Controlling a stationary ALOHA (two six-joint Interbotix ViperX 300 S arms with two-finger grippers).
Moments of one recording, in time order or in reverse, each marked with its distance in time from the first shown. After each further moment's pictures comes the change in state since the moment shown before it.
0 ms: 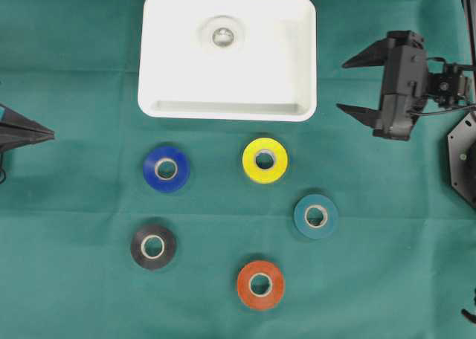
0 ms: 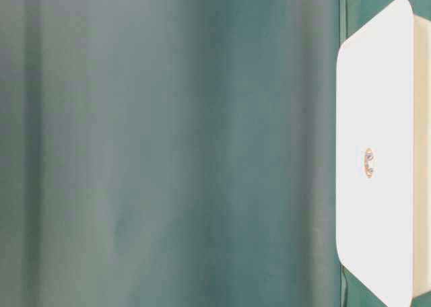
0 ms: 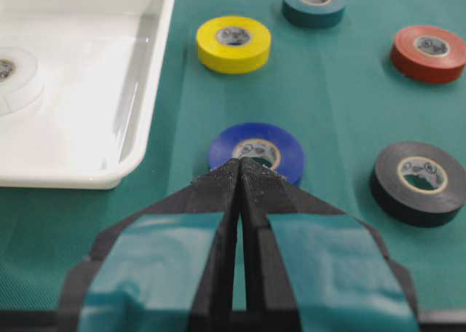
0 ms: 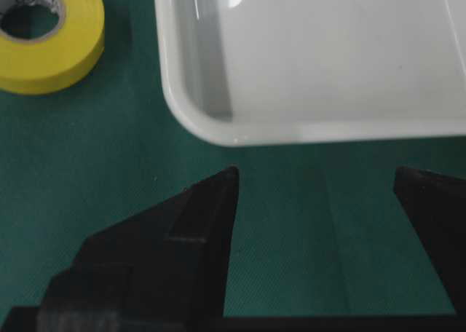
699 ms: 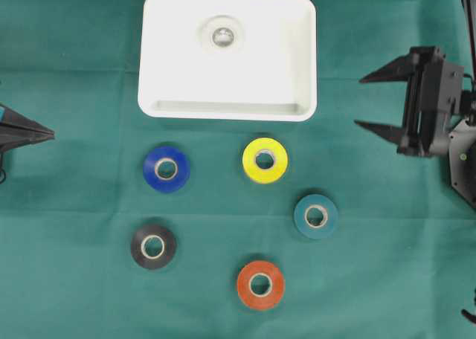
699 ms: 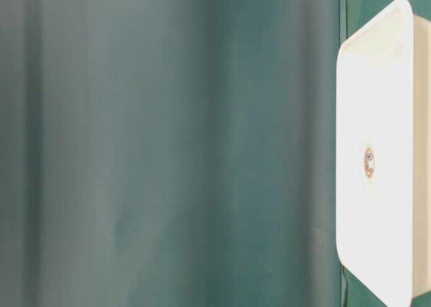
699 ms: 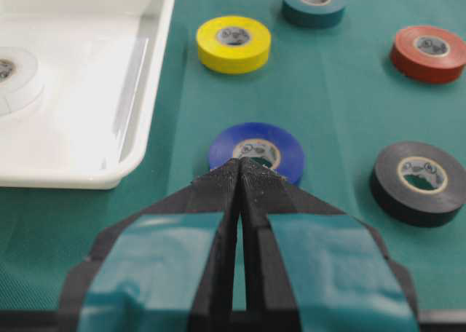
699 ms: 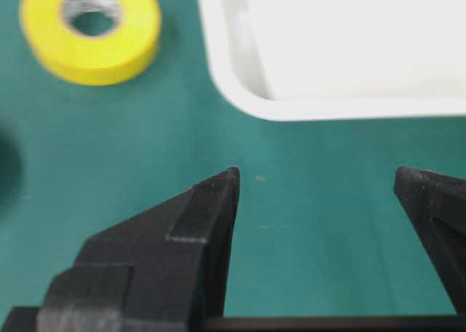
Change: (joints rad) left arm -0.002 0.000 0.000 0.000 0.002 -0.002; right arm 0.100 -0.178 0.106 0.000 -0.002 0.063
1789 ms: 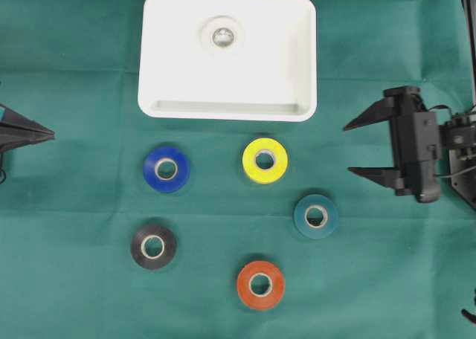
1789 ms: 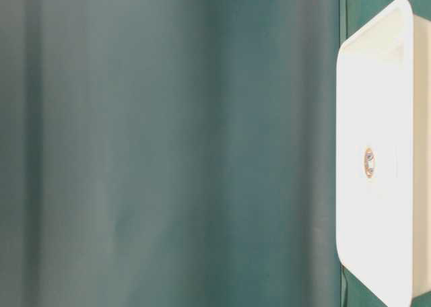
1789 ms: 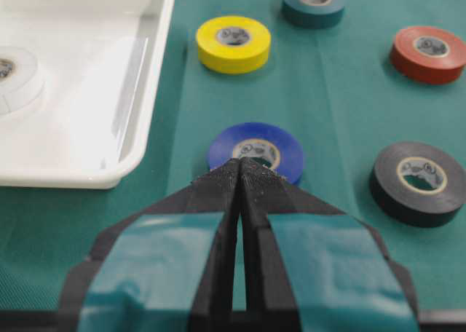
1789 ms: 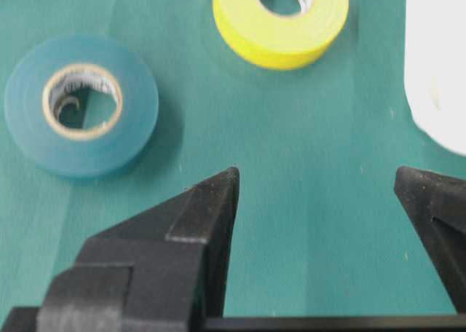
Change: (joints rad) left arm 0.000 0.000 0.000 0.000 0.000 -0.003; right arm 0.225 0.156 -0.064 0.000 0.015 0.020
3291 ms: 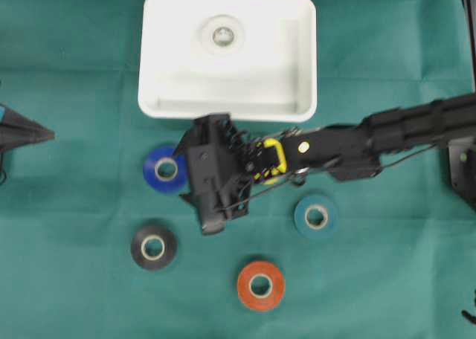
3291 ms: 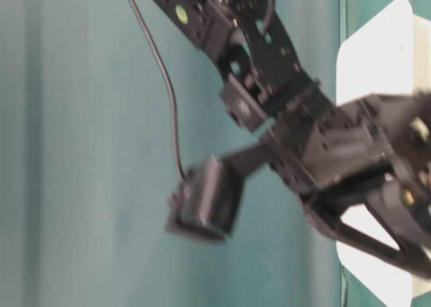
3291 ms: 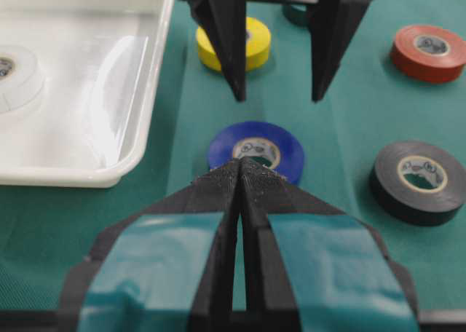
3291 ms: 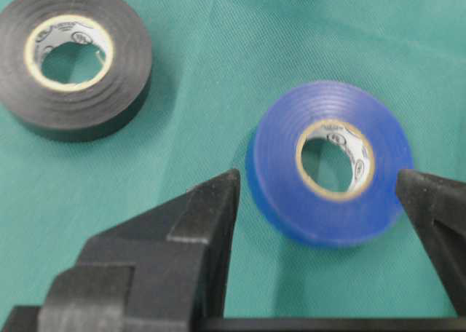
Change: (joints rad) left arm 0.000 0.000 0.002 0.000 0.000 0.000; right arm 0.077 0.854 -0.888 -0.003 0.012 0.002
